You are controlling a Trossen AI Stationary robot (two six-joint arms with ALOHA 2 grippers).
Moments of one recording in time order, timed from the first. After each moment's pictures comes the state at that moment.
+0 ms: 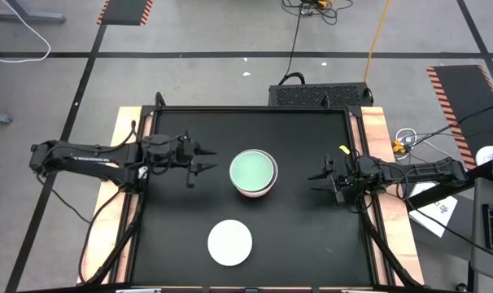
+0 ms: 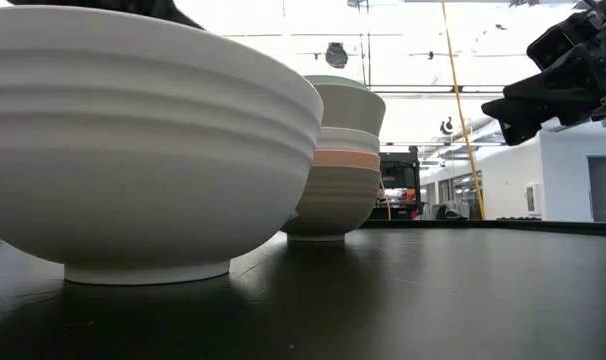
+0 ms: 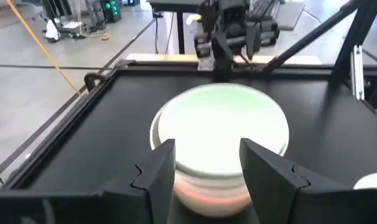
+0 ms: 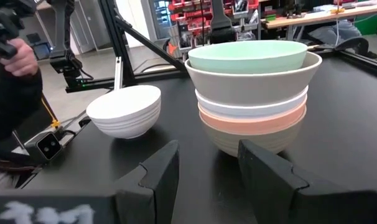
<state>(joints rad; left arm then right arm) 0.07 0.89 0.59 0.04 -0.03 0.02 0.03 0.20 0.01 0.07 -0.11 0.17</state>
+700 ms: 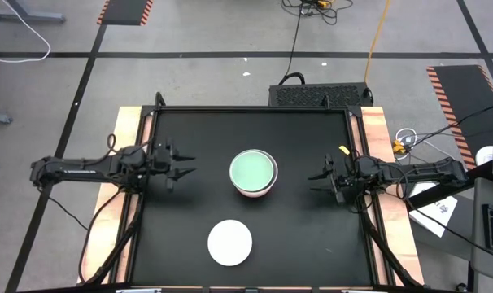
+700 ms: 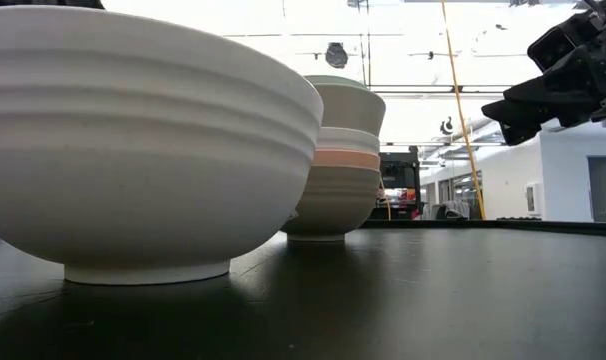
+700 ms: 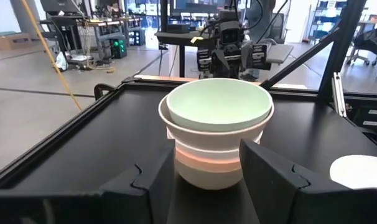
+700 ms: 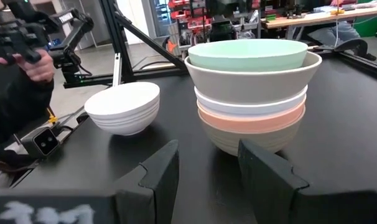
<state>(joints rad) 0.07 0.36 0.20 0.08 -0.03 -0.03 0.03 0.20 0.01 0.06 -0.11 0.15</state>
